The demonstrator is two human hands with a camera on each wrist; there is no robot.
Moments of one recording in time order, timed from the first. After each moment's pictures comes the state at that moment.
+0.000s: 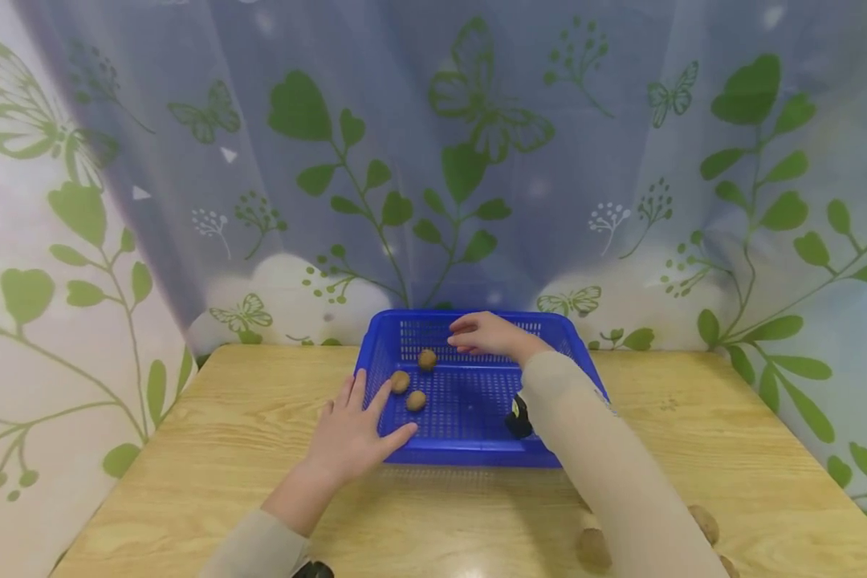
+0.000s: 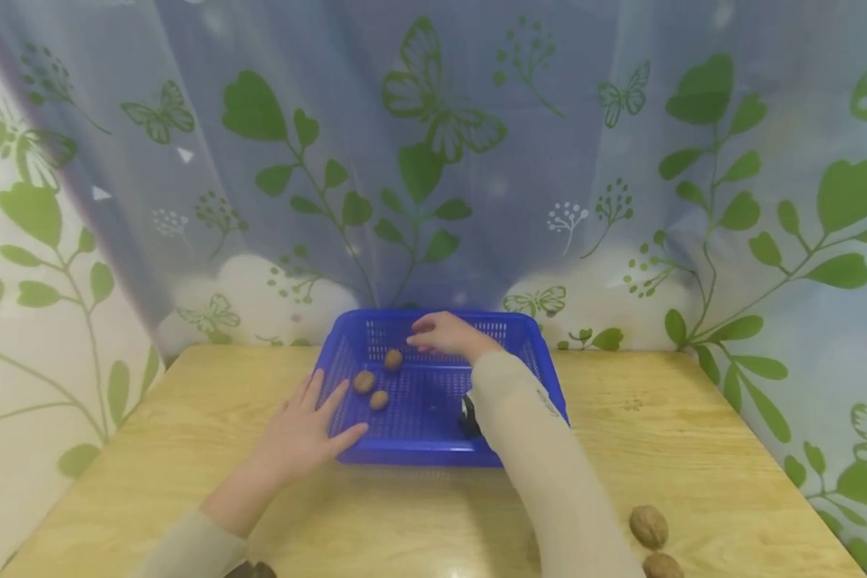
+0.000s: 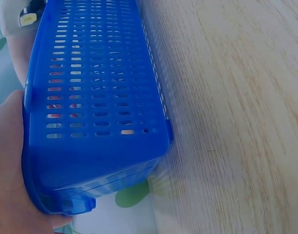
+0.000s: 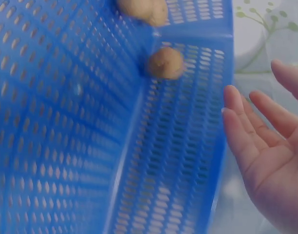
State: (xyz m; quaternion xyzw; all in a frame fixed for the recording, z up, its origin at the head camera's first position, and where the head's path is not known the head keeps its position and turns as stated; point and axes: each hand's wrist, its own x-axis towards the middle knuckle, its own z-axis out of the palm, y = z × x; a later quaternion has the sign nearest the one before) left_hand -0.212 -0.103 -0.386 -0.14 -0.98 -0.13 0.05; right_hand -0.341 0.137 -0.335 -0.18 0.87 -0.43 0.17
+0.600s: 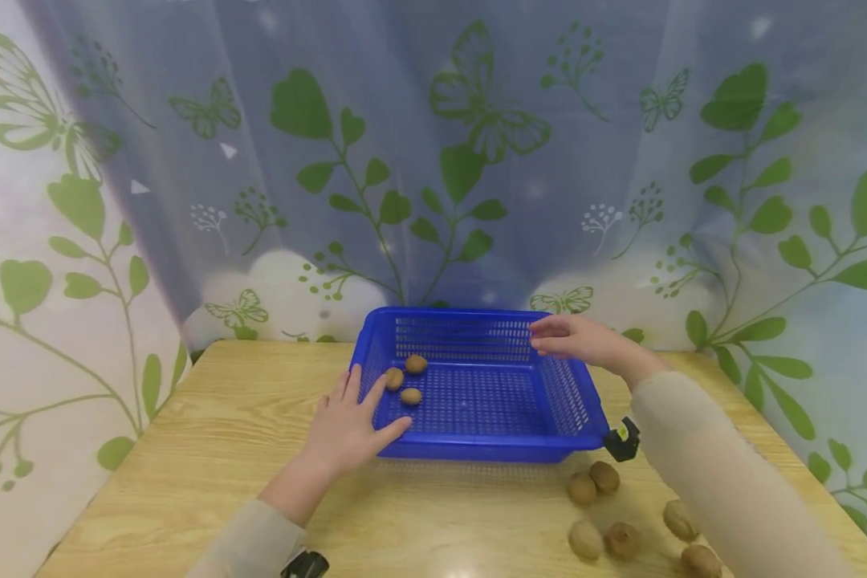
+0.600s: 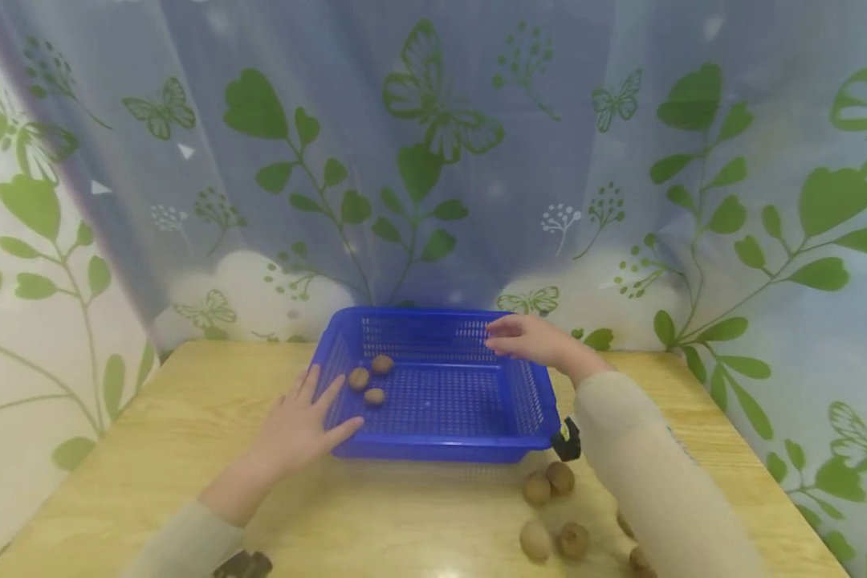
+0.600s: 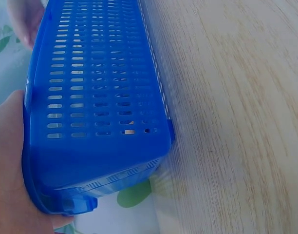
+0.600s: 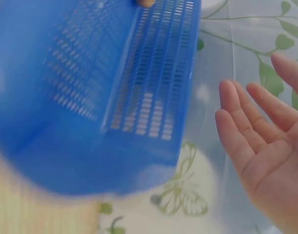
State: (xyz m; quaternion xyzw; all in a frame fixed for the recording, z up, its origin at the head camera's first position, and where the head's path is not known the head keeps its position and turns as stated) left_hand -0.211 -0.104 -0.387 -0.15 -0.98 -0.15 0.05; right_hand -0.279 0.250 -0.301 -0.20 0.89 -0.39 0.14
